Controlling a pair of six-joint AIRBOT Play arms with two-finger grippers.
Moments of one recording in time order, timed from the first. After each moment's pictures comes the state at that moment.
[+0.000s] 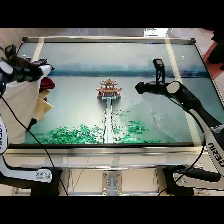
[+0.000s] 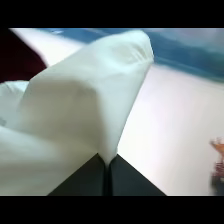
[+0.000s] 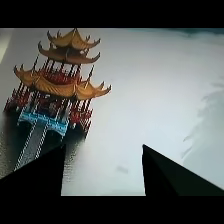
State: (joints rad) left arm 0.19 -1.52 1.56 1.20 -0.91 -1.36; right arm 0.12 -1.36 1.11 -0.94 0.56 1.08
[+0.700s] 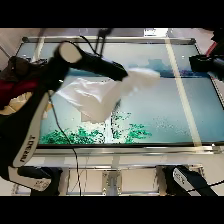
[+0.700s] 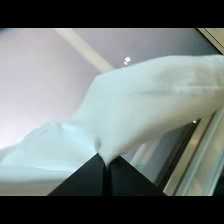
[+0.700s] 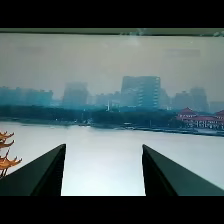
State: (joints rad) left arm -0.58 -1.60 1.84 0.90 -1.11 -1.23; right arm -0.28 -0.94 1.24 -1.08 0.80 1.08
